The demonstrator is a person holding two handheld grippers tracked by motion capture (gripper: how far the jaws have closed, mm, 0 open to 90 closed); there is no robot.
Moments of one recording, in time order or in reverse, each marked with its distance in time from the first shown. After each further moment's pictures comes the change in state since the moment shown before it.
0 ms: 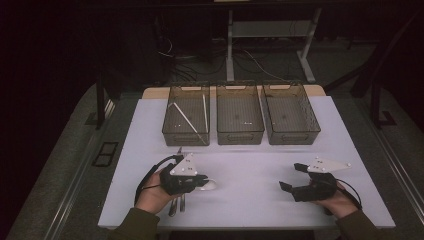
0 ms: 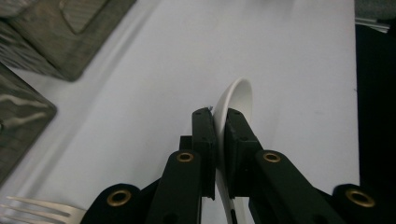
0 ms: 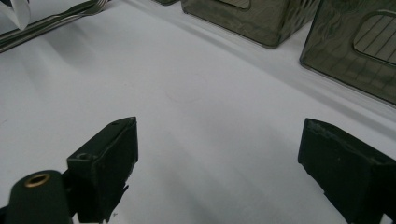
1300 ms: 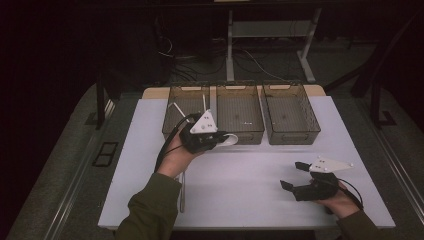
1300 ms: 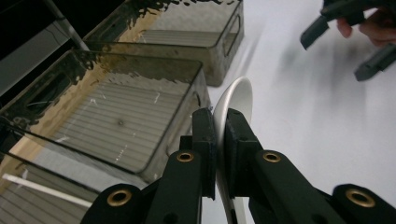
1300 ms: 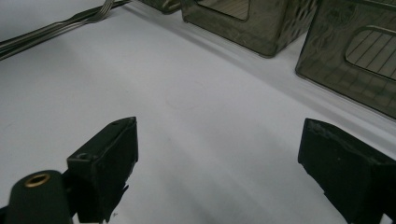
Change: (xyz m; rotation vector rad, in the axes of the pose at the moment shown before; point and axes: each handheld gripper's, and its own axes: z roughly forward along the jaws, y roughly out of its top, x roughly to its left) left arm 0.059 0.094 0.015 -0.141 0.136 0.069; right arm 0.000 0.003 -0.004 -0.030 -0.002 -0.011
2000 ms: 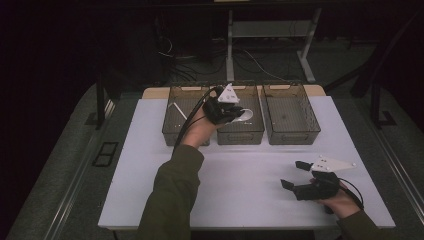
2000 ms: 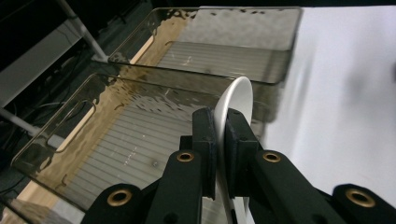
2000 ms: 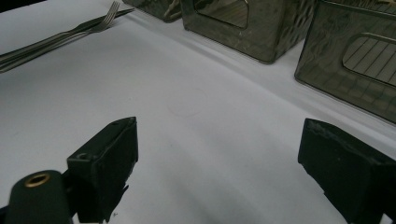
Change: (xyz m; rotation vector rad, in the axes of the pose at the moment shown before) left arm 0.057 0.038 0.074 0.055 0.025 0.001; right arm -0.001 0.001 -0.003 -0.019 0.009 0.016
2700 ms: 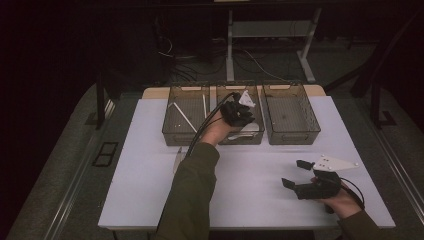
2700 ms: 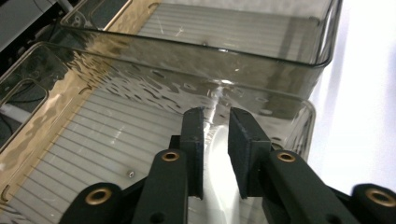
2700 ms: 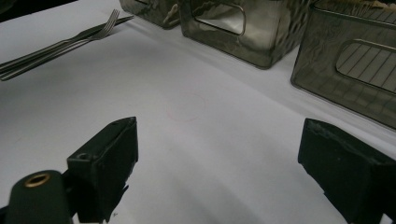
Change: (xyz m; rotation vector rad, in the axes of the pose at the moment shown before) left arm -0.001 -0.008 0.063 0.085 -0.047 -0.035; right arm -0.002 0.001 -0.003 -0.021 0.000 0.007
